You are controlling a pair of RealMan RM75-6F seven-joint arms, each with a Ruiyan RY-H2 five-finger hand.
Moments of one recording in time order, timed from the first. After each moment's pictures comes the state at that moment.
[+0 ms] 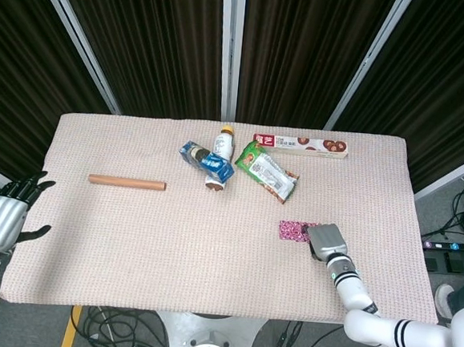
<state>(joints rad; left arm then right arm) -0.23 -1.18 -0.05 -1.40 1.55 1.45 -0.08 0.80 -1.47 -0.03 -1.52 -0.61 0.87 -0.65</state>
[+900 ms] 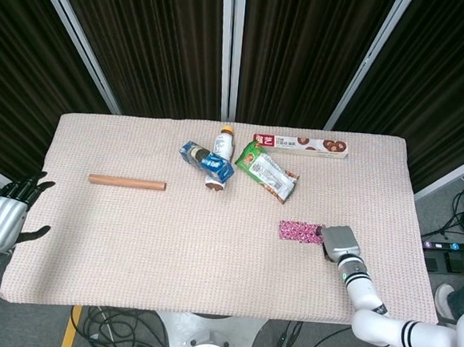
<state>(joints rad) -0.23 -1.18 -0.05 -1.39 1.55 1.45 -0.08 0.79 -1.43 -0.06 -1.50 -0.58 0.86 -0.63</state>
